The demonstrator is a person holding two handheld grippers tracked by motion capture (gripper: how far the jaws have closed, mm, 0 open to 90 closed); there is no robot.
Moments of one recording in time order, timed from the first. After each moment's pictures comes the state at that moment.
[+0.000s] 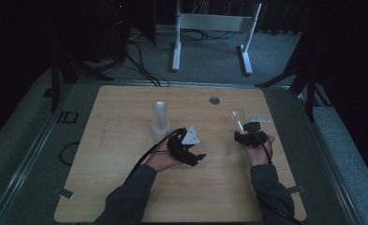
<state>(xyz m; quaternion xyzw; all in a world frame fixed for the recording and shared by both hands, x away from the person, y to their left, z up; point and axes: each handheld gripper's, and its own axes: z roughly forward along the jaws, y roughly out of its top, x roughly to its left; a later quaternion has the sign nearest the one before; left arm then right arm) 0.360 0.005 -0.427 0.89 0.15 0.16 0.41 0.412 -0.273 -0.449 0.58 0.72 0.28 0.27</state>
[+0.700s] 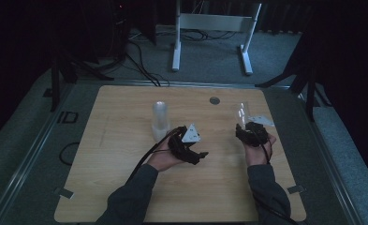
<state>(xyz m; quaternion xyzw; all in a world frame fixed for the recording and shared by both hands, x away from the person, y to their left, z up) 0.361 0.003 -0.420 0.87 0.16 0.15 0.43 0.402 -0.270 -0.439 0.56 0.67 0.34 0.34</state>
